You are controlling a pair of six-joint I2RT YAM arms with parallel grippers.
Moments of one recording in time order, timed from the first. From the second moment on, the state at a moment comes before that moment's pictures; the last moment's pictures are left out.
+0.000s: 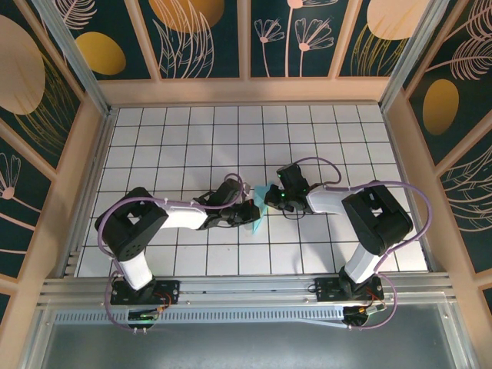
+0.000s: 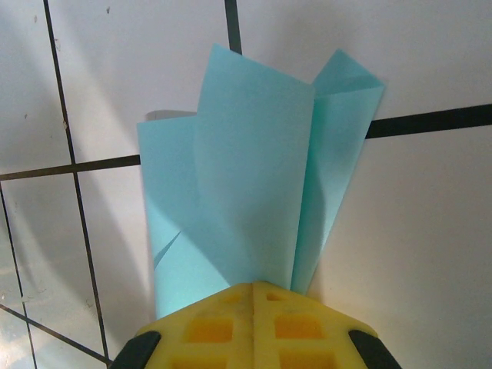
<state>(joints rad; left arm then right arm) -0.83 1.76 0.75 0.23 0.34 -1.02 0.59 1.68 0.74 0.00 -0.24 0.81</state>
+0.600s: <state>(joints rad) -0.85 1.80 0.74 0.24 0.33 -1.02 0.59 1.68 0.75 -0.02 -0.24 0.81</state>
